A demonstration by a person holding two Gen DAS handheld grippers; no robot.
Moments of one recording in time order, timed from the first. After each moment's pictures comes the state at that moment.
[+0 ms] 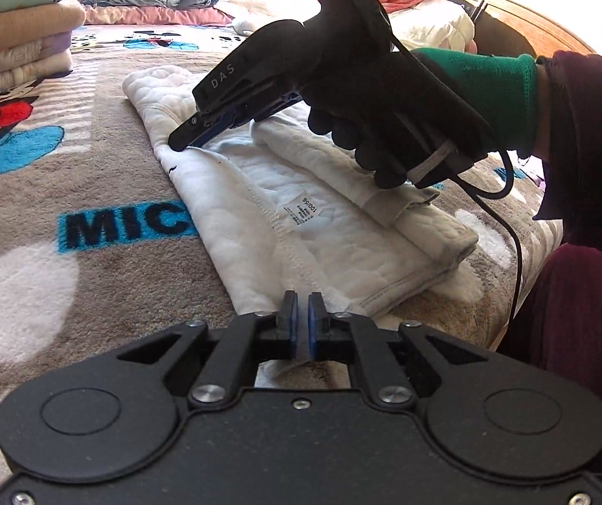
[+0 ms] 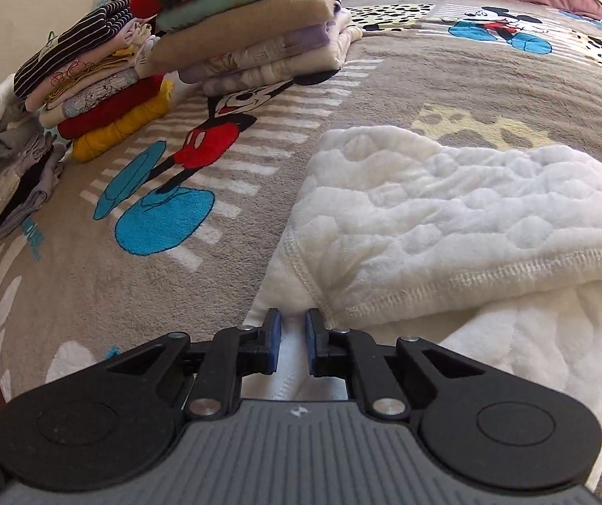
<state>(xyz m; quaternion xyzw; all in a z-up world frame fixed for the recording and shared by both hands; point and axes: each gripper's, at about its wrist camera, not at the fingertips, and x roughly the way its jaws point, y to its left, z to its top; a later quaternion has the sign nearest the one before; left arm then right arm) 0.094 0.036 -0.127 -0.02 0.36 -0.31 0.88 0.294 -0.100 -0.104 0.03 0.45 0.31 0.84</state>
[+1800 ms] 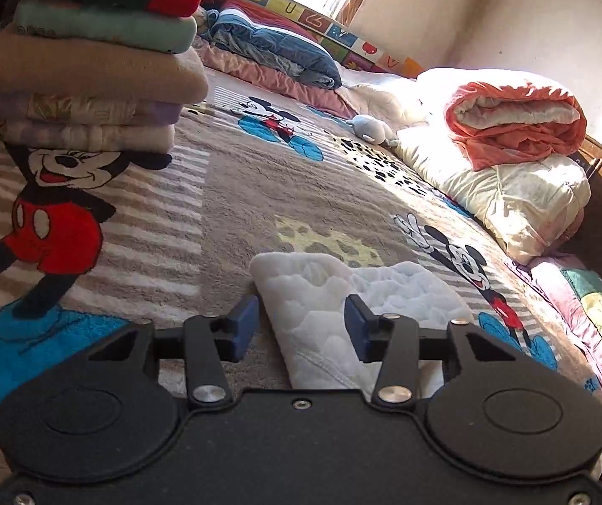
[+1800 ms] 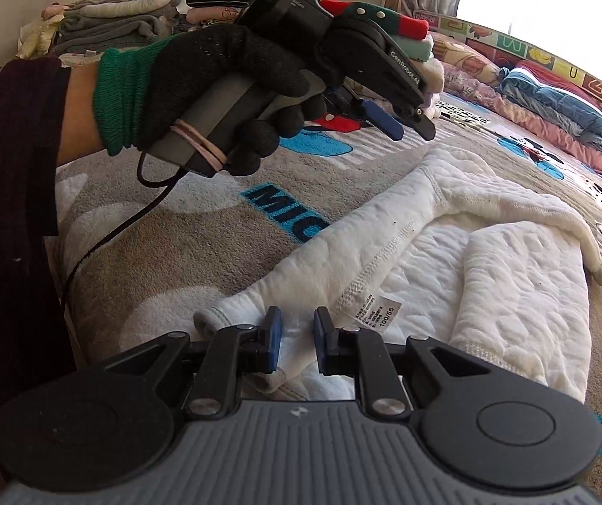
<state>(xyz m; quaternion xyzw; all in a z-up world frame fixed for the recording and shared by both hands) 0.294 0.082 -0.087 -0.17 0.30 -0.17 0.92 0.085 -0.092 -0.108 -0.16 0.29 0.35 0.88</state>
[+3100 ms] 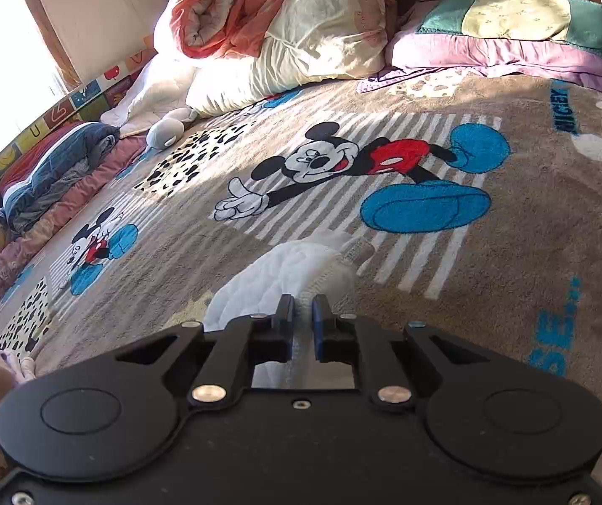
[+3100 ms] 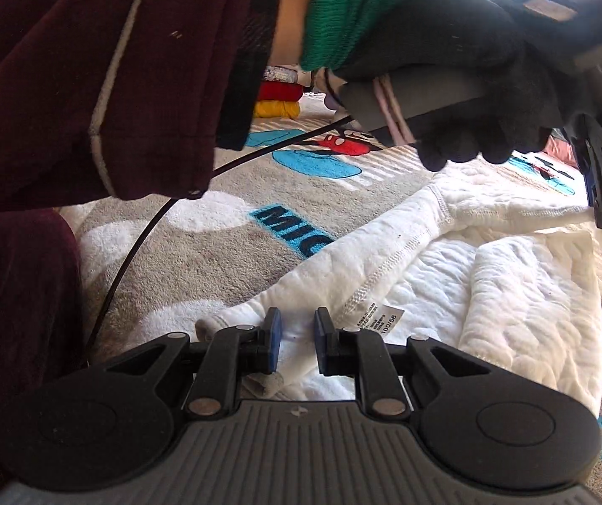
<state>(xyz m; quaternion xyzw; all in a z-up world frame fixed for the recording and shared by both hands) 0.268 -0.114 -0.063 0.31 0.23 -0.36 0.85 0.082 -0.098 -0.110 -0.13 0.26 0.38 0.88</state>
